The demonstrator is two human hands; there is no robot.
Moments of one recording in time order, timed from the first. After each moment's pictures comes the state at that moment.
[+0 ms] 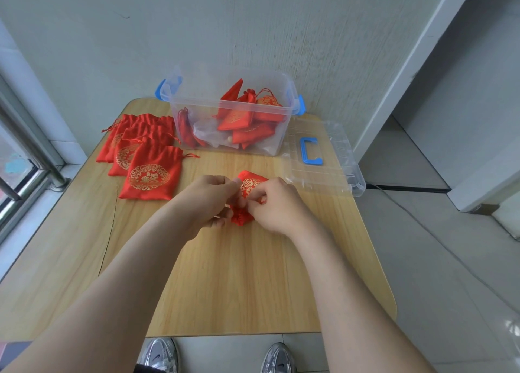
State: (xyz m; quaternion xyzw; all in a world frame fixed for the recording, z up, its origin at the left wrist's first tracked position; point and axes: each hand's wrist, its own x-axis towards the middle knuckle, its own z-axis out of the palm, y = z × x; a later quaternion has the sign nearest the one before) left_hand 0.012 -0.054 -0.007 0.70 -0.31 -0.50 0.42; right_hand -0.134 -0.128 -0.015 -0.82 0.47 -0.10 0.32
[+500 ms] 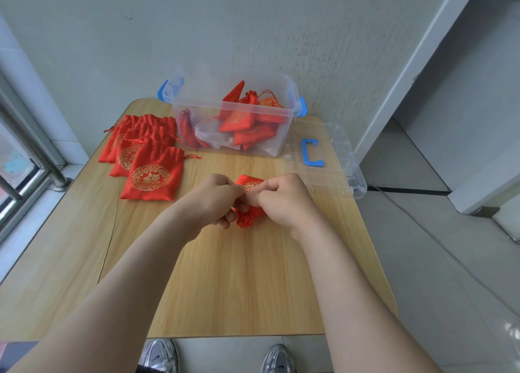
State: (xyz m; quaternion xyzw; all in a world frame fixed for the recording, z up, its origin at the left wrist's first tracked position) left_hand 0.009 -0.057 -0.004 0.71 -0.36 -0.47 0.39; right_hand -0.133 -0.133 -0.012 -0.67 0.50 -0.20 0.50
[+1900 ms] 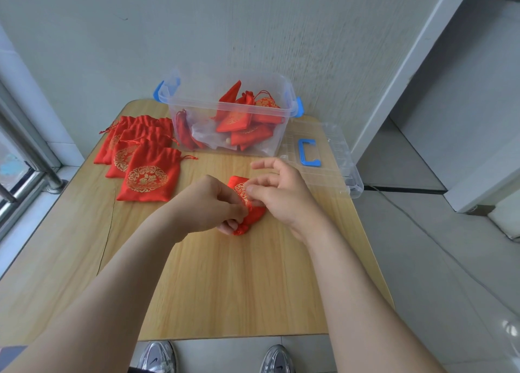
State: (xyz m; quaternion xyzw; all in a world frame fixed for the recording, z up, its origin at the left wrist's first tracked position) left_hand 0.018 -0.045 -0.001 0.71 -0.46 -0.43 0.32; right_hand -0.138 -0.134 -0.006 -0.67 0.42 -0.27 0.55
